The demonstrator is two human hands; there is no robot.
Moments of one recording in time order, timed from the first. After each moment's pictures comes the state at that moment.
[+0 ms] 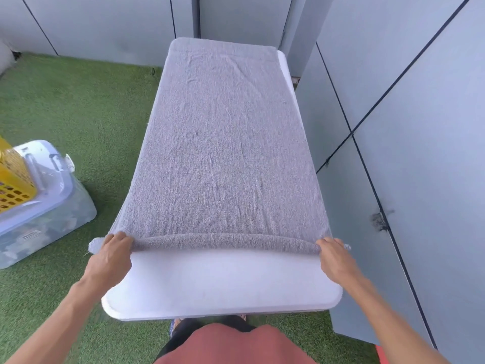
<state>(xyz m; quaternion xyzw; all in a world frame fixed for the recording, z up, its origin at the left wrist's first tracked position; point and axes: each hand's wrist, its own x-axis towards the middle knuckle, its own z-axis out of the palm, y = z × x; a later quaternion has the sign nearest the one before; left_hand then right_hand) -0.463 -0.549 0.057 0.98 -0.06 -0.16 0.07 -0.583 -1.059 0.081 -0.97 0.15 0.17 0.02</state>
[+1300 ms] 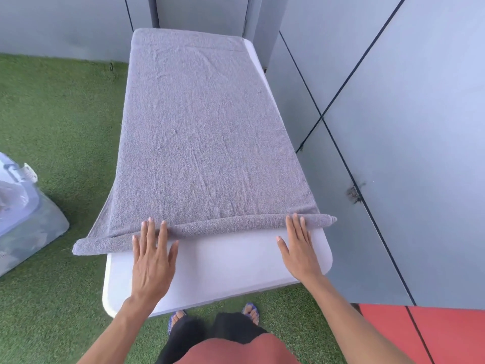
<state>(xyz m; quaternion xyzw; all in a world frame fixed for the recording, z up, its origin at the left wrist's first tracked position) -0.514 -0.623 0.042 0.97 -0.16 0.00 0.19 -0.616 -0.959 0.065 -0.97 0.20 0.07 0.16</state>
